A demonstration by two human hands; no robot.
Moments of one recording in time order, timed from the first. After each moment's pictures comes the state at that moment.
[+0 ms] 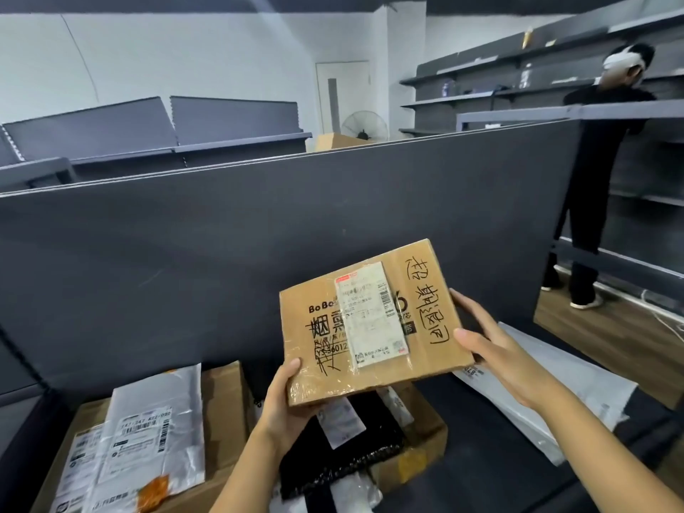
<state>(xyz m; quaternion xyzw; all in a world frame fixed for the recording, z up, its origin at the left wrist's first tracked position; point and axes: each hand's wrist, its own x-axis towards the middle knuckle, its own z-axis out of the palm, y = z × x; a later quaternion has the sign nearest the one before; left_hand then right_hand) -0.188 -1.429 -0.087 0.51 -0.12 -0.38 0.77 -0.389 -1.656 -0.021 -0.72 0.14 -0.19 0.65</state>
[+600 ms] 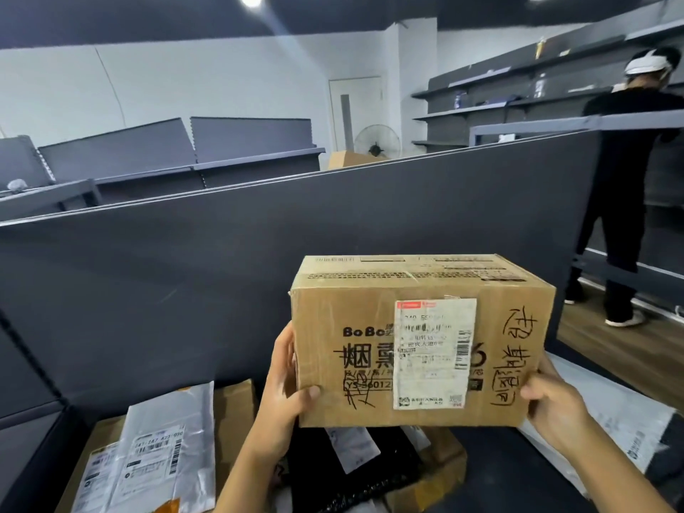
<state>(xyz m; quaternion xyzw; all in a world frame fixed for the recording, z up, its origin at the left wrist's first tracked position) -0.203 -1.413 -0.024 0.56 -0.39 -0.17 0.71 -0.402 -1.657 -0.037 -0.56 0.14 -0.31 0.75</state>
